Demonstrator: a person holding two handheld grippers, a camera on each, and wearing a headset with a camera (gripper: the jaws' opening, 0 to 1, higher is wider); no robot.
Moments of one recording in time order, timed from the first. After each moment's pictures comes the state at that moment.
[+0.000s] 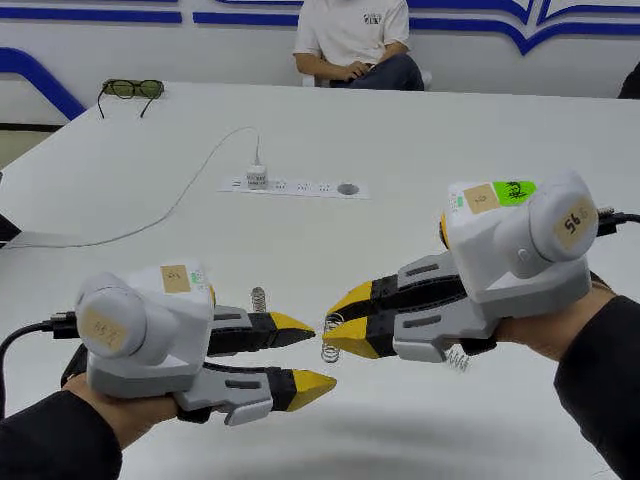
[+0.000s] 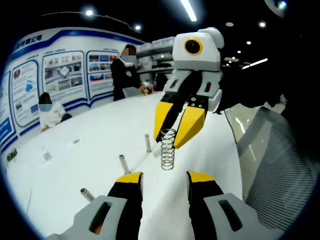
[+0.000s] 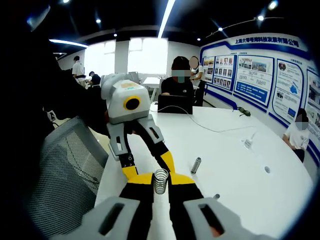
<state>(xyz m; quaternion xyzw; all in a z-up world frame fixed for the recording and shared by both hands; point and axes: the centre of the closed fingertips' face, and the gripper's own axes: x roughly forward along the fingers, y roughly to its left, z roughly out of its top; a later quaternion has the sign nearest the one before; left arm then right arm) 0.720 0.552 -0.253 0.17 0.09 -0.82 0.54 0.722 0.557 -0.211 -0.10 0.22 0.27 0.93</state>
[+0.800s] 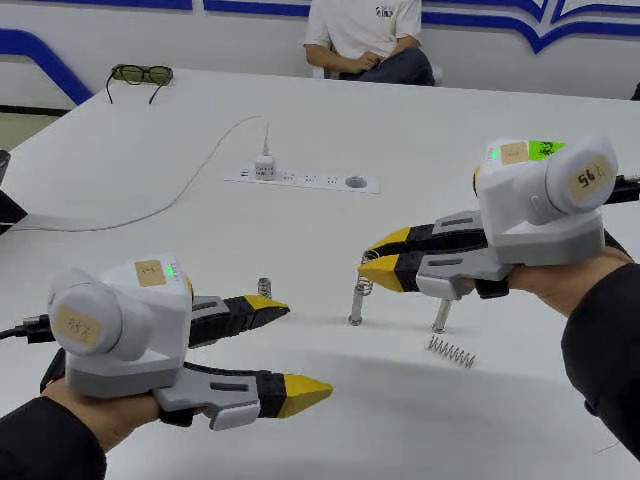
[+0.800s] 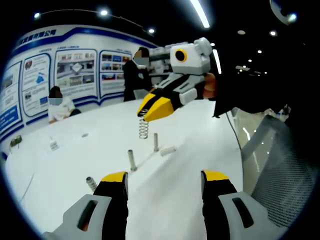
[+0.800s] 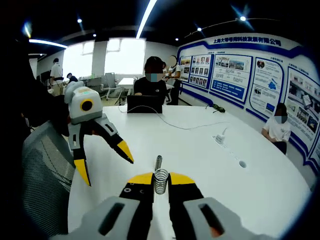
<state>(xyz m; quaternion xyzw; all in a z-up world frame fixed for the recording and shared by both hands) 0.731 0.562 -0.253 0.13 0.11 -0.80 0.58 0.753 0.488 -0.203 -0.11 0.22 0.17 0.96</state>
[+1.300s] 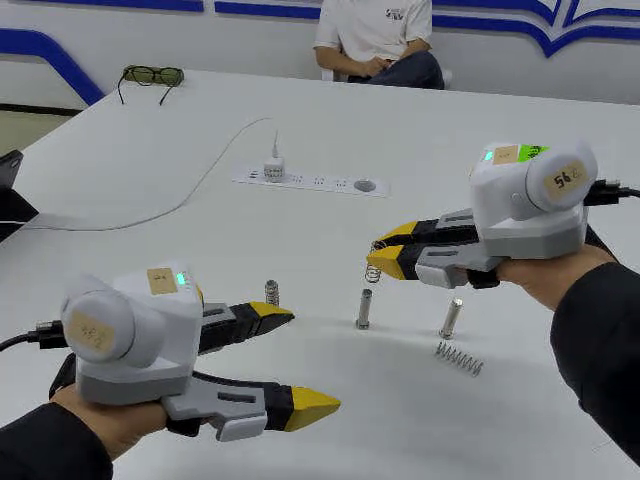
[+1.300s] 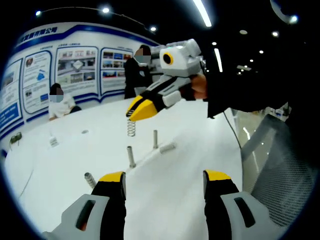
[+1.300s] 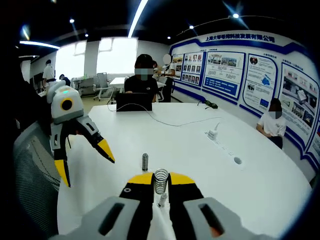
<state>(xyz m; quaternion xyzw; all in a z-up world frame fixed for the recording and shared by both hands) 0.731 0.564 -0.258 0.14 0.12 -0.80 0.58 0.773 0.466 -0.219 -0.10 0.22 0.14 0.96</state>
